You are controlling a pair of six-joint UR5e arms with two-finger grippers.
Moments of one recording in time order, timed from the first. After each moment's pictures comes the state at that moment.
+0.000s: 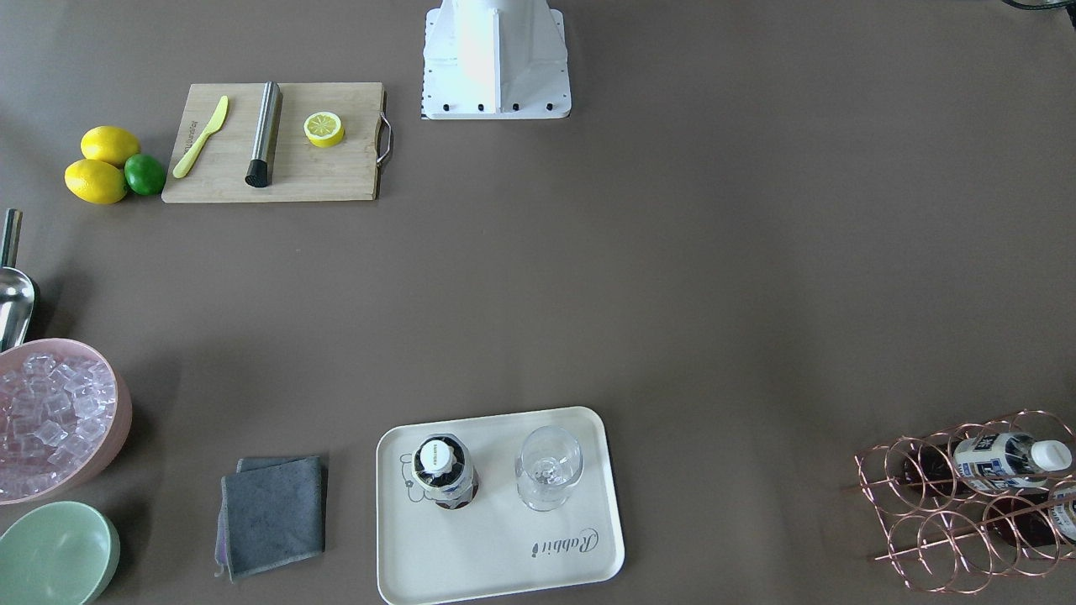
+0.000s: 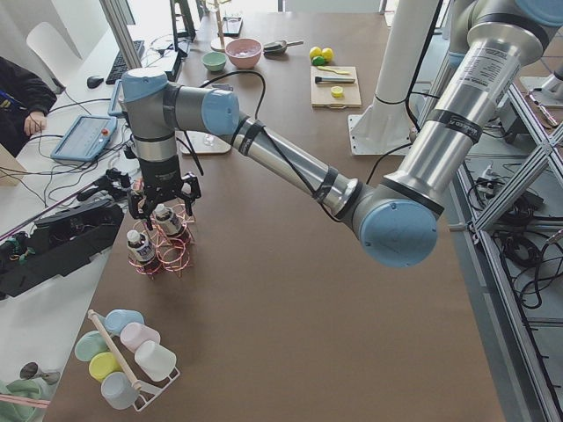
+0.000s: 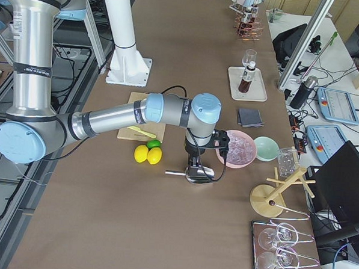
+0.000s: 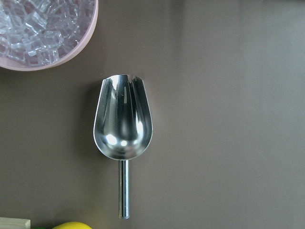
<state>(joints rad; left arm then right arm) -1.58 -2.02 -1.66 -1.12 -2.06 0.79 1.57 -1.62 1.93 -1.95 2.32 -0.11</state>
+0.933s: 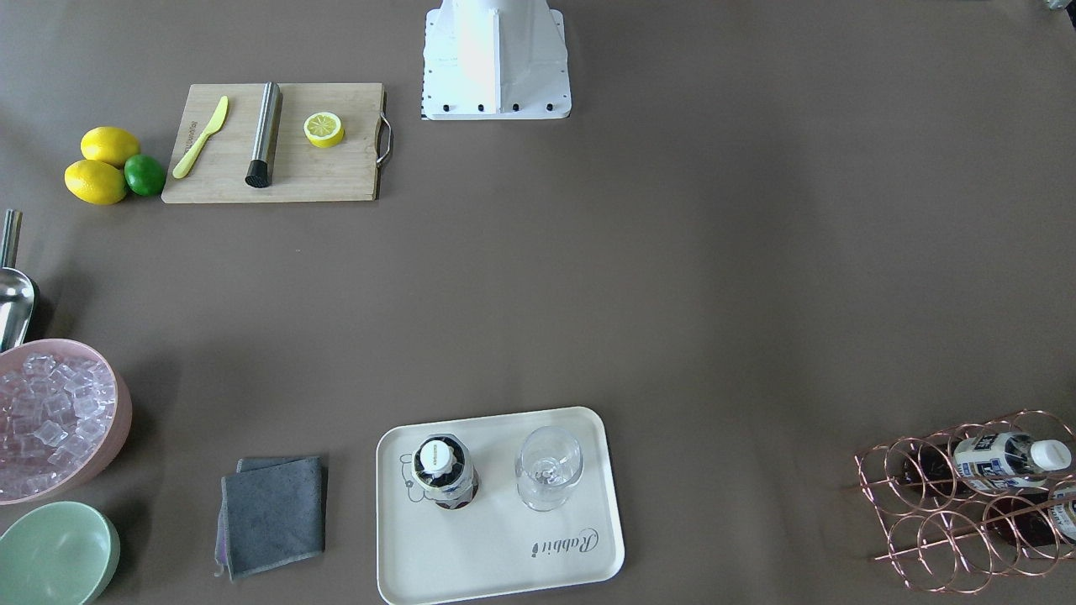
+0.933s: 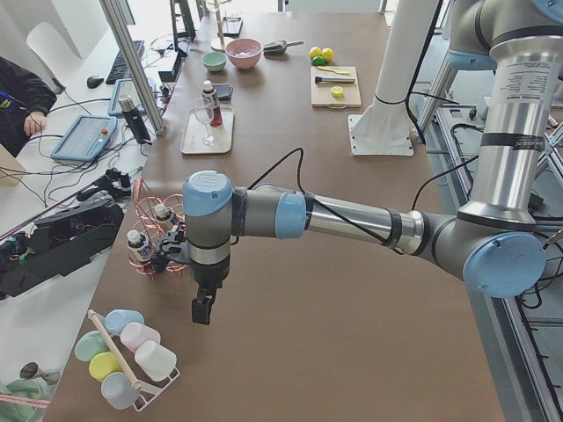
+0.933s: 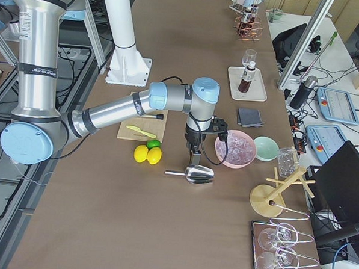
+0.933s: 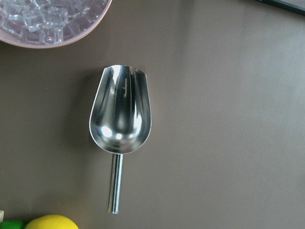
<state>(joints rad) -1.70 -1.68 -1.65 -1.46 -2.12 0.15 1.45 -1.62 2.02 -1.96 2.17 -0.07</state>
